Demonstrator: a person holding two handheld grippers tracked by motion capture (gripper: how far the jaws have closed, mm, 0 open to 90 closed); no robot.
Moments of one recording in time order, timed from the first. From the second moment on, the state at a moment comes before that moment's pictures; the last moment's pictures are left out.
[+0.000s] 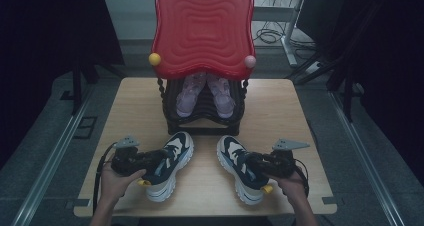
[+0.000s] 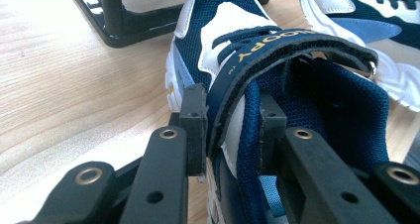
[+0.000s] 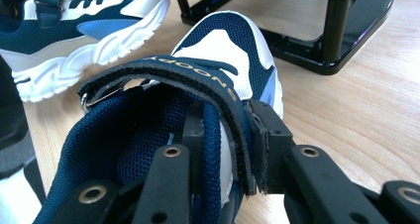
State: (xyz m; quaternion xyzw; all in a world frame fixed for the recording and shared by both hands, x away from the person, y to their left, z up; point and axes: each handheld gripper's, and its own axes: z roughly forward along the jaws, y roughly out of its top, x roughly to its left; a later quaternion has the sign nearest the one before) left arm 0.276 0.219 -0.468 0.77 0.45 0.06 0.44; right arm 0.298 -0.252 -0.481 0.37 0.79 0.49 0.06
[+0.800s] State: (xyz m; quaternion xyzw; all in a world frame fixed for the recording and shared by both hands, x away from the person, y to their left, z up) left arm 0.261 0.254 -0.459 0.72 0.47 0.06 0.51; right arm 0.290 -0.281 -0.479 0.39 0.72 0.57 0.06
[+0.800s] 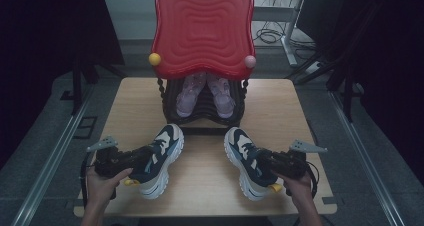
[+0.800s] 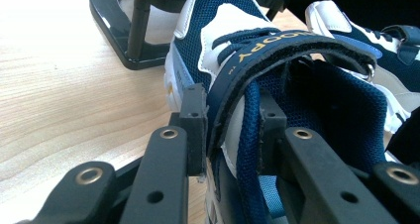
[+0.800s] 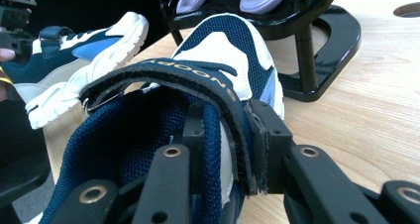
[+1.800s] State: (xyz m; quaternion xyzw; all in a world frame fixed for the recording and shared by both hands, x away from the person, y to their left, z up) left arm 0.251 0.284 -0.449 0.66 0.48 0.09 0.57; right arm 0.283 -0.312 -0.465 0.41 0.65 0.63 0.11
